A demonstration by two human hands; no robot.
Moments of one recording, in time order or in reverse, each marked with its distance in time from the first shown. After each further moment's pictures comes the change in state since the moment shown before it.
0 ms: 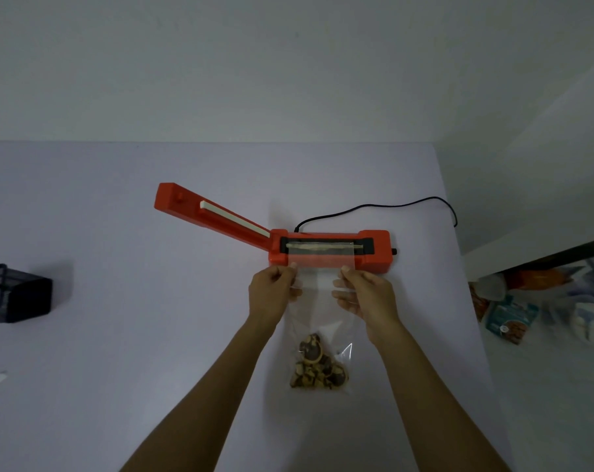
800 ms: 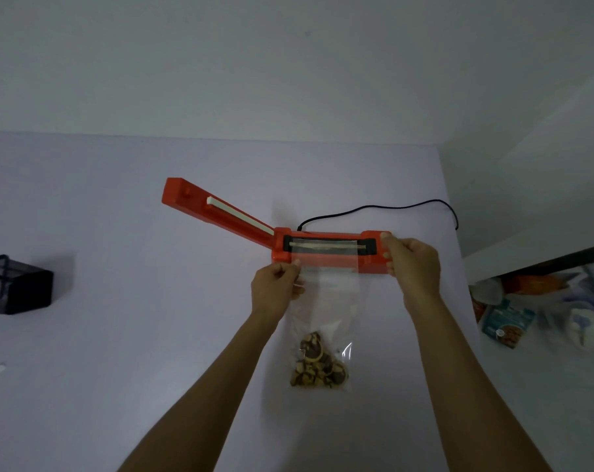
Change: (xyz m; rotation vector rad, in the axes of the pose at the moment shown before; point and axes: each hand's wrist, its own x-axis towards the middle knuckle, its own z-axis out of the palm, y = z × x) left_hand -0.001 0.004 0.000 -0.005 -0.008 0.011; right_hand 0.012 -0.059 -0.027 -0.369 0.269 -0.294
